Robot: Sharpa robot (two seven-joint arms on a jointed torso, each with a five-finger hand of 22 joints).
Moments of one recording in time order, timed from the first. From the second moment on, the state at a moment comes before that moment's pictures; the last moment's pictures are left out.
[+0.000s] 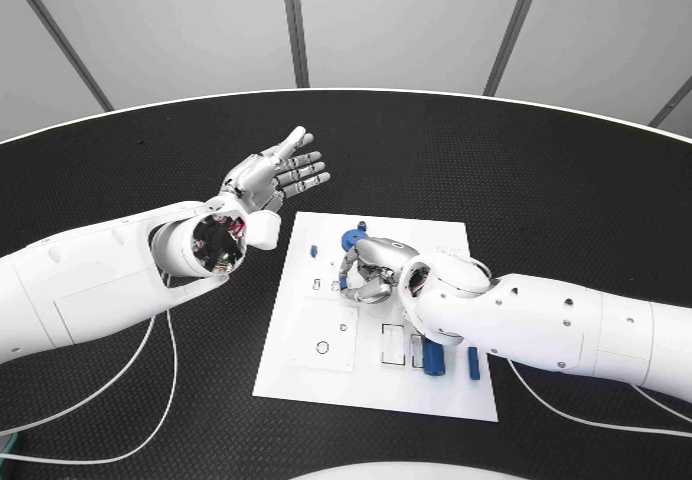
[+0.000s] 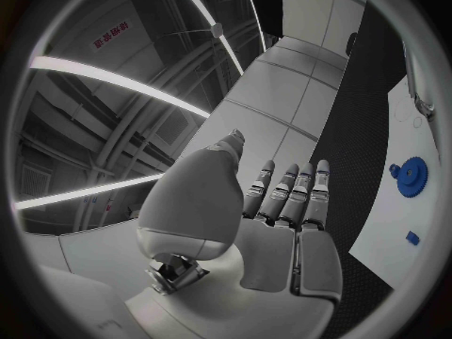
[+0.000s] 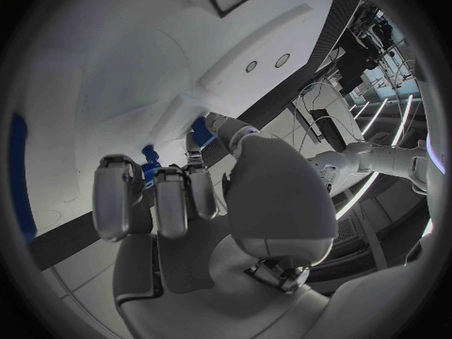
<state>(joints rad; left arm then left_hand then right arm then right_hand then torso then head) 1.30 -0.83 -0.07 1.52 0.34 -0.17 0.41 1.38 0.00 0.18 0.29 0.05 0.52 0.16 0.10 0.09 0.52 0.27 0.05 0.05 0.44 0.25 0.15 0.09 0.08 0.45 0.29 0.17 0.07 1.15 -0.53 -0.09 1.45 -1.43 -0.31 -0.28 1.26 -0.19 0.52 0.08 0.22 0.93 0.15 0.28 0.32 1.47 0.06 1.47 1.31 1.47 -0.02 1.56 1.31 0.05 1.47 0.08 1.41 1.31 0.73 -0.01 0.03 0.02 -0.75</state>
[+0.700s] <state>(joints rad) 1.30 -0.83 -0.07 1.52 0.34 -0.17 0.41 1.38 0.00 0.18 0.29 0.05 0.52 0.16 0.10 0.09 0.52 0.27 0.05 0.05 0.44 0.25 0.15 0.09 0.08 0.45 0.29 0.17 0.07 1.15 -0.52 -0.09 1.45 -1.43 -0.30 -0.28 1.23 -0.22 0.49 0.08 0.18 0.88 0.16 0.25 0.31 1.46 0.07 1.45 1.31 1.47 -0.01 1.56 1.31 0.05 1.46 0.10 1.38 1.31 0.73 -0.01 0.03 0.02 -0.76</state>
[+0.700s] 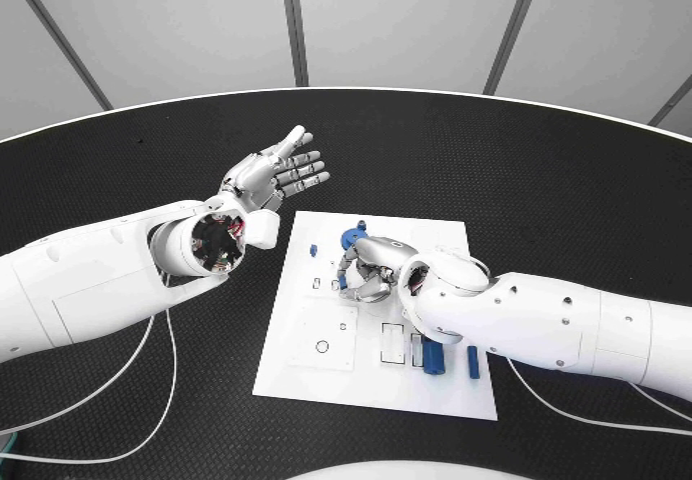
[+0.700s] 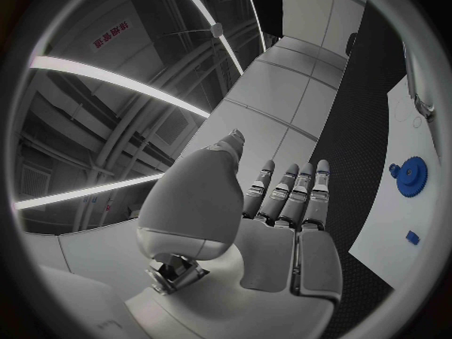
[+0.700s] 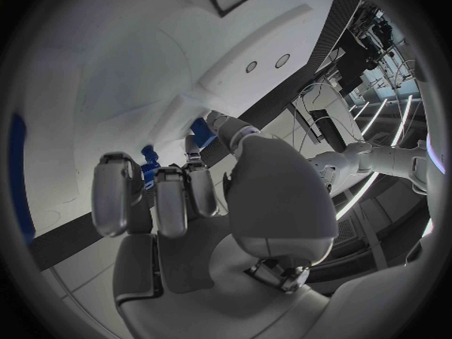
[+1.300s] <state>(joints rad) 1.30 -0.83 -0.07 1.51 0.34 -0.16 0.39 1.38 0.00 0.19 0.28 0.05 0.55 0.16 0.11 0.10 0.54 0.27 0.05 0.05 0.48 0.25 0.17 0.10 0.08 0.47 0.29 0.17 0.06 1.15 -0.56 -0.09 1.50 -1.43 -0.41 -0.20 1.26 -0.22 0.35 0.10 0.17 0.81 0.18 0.23 0.29 1.43 0.09 1.41 1.31 1.47 0.01 1.55 1.31 0.05 1.44 0.11 1.36 1.31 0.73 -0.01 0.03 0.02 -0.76</state>
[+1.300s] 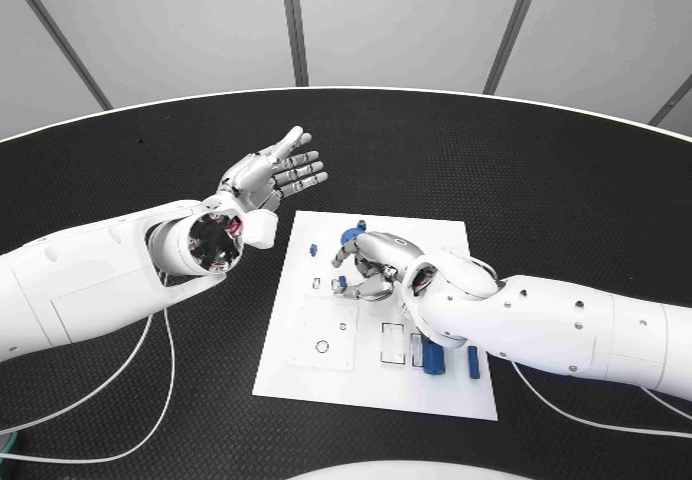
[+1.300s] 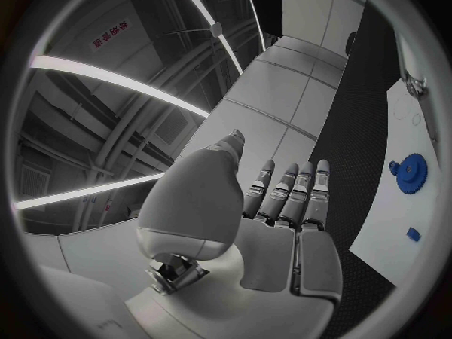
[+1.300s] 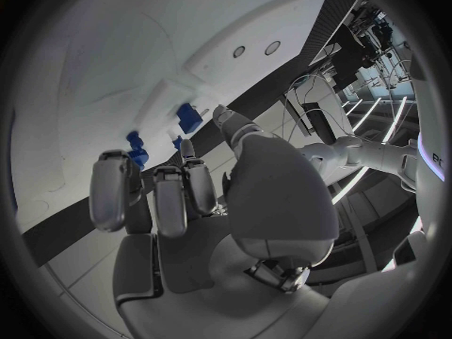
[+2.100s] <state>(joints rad) 1.32 -0.83 -0.07 1.37 -0.05 0.16 -0.06 1.39 -0.11 0.36 0.21 0.05 0.95 0.15 0.31 0.22 1.27 0.06 0.30 0.18 1.36 0.00 1.04 0.69 0.18 1.16 0.10 0.68 0.29 1.23 -0.97 -0.09 1.76 -0.95 -0.57 0.10 1.40 -0.18 0.21 0.22 0.18 0.86 0.15 0.25 0.27 1.24 0.07 1.13 1.11 1.46 -0.01 1.34 1.15 0.13 1.28 0.09 0.93 1.04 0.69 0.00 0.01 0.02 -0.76</state>
